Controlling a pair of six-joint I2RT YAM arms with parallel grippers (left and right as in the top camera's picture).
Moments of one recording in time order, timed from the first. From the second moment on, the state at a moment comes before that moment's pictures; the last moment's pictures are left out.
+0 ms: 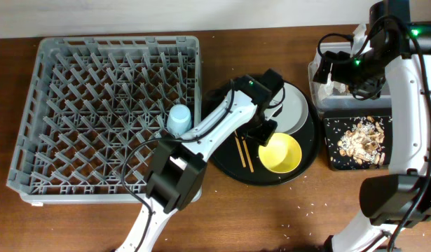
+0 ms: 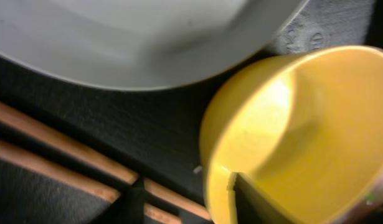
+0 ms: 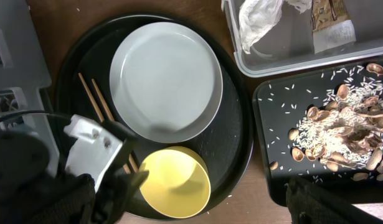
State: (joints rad) left arm -0.74 2.40 2.13 -1.22 0.25 -0.12; right arm -0.12 1.88 2.06 -1.48 -0.21 0.18
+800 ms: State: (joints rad) left arm -0.64 2.38 2.37 -1.46 0.00 -0.18; right arm -0.12 1.88 2.06 -1.48 -0.16 0.18
